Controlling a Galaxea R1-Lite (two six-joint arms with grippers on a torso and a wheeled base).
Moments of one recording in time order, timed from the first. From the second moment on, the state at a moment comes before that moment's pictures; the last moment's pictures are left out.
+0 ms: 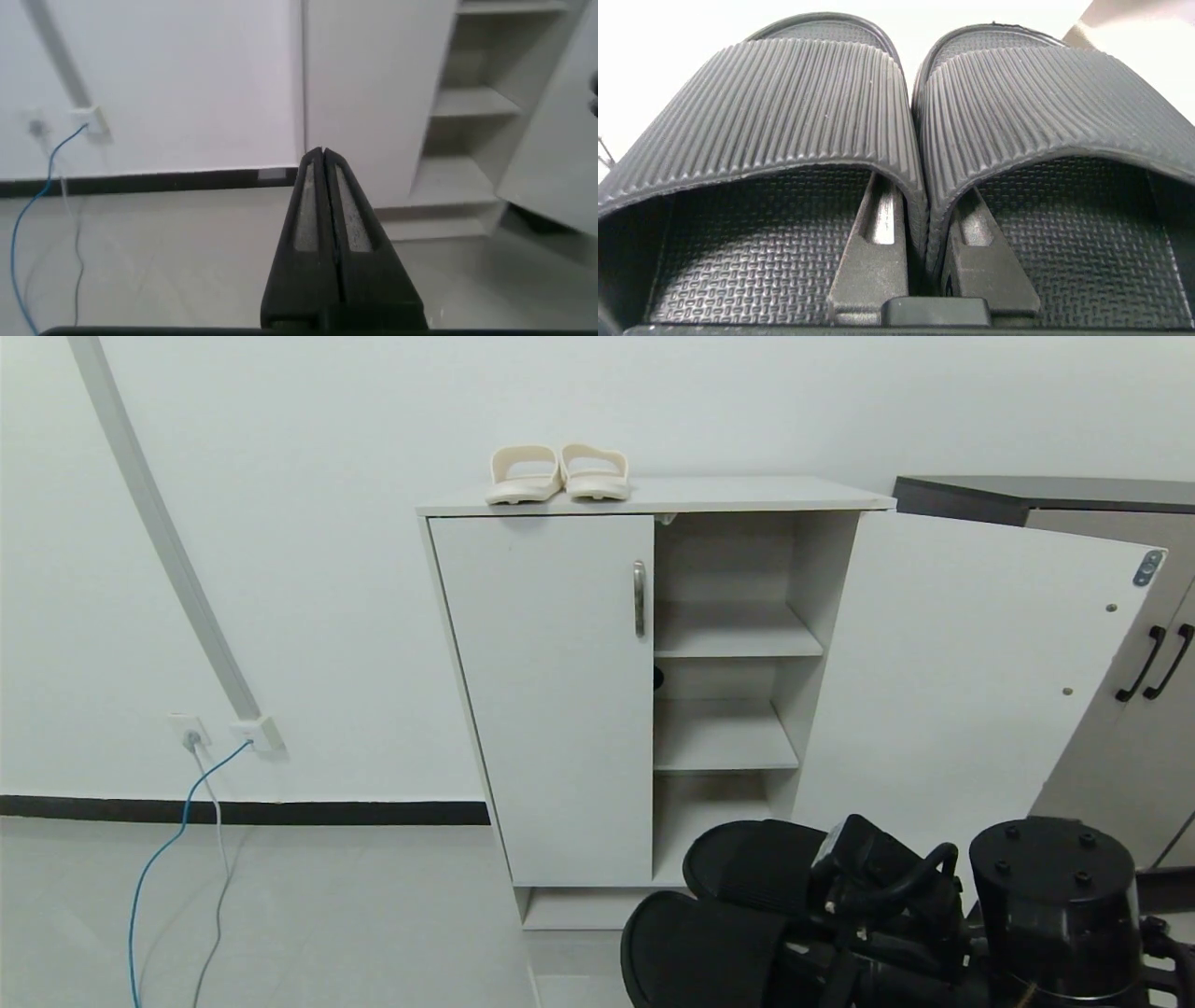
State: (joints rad) left arm 0.00 0.01 -0.01 0.00 0.01 0.02; right arm 0.84 1.60 -0.41 -0.79 0.01 -0.10
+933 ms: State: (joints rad) left arm 0.00 0.00 0.00 0.00 -0.01 0.01; right arm 0.94 1.98 -0.77 -0.93 -0.59 0.20
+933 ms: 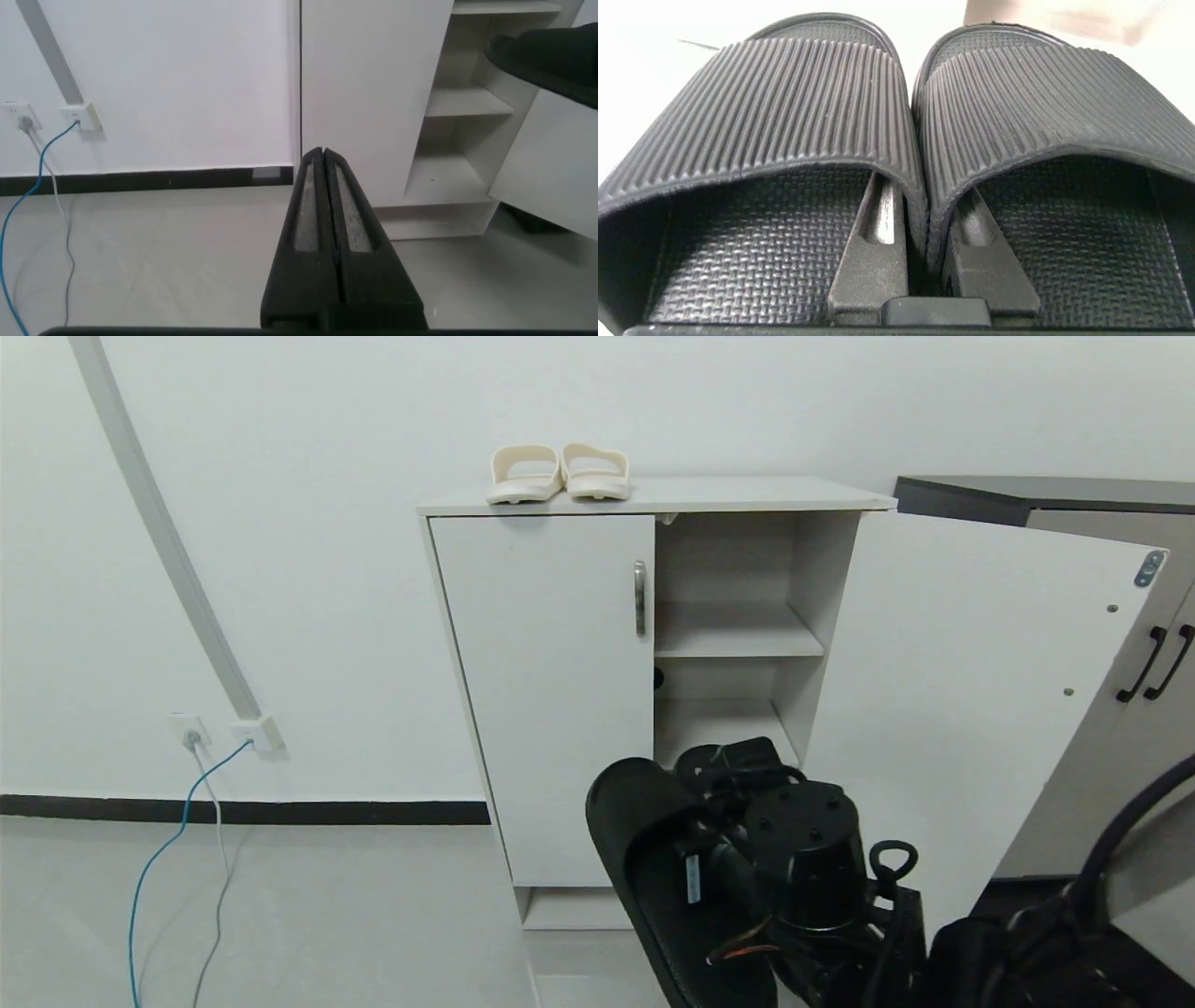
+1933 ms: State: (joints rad) left arm 0.00 0.00 0.00 0.00 -0.01 0.01; right arm 0.86 2.21 -0.98 -0.94 -0.85 0.22
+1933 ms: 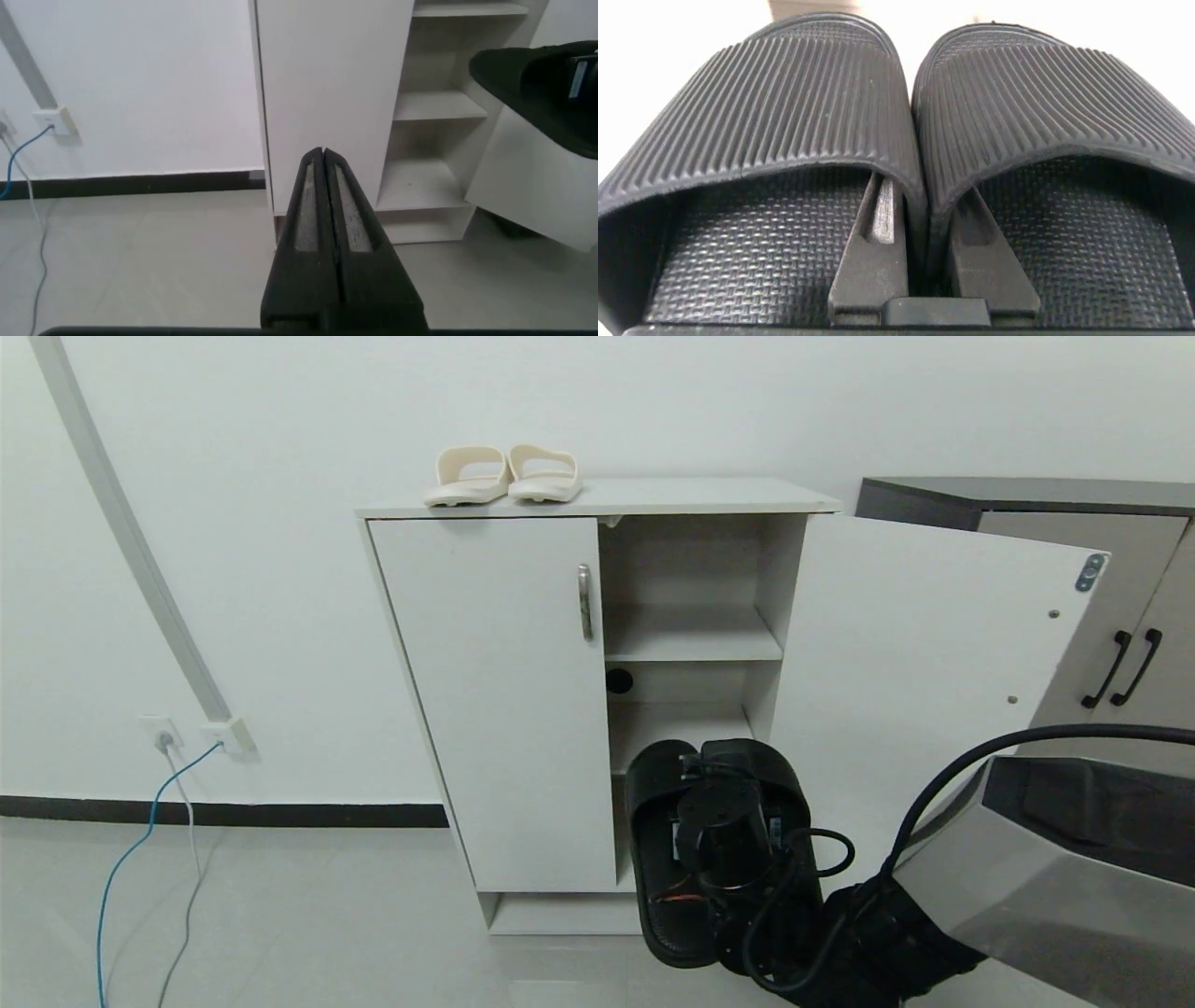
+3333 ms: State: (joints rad) left arm 0.00 0.00 0.00 0.00 -0.02 0.01; right arm 0.87 2.34 -1.09 -0.94 -0.81 0.23
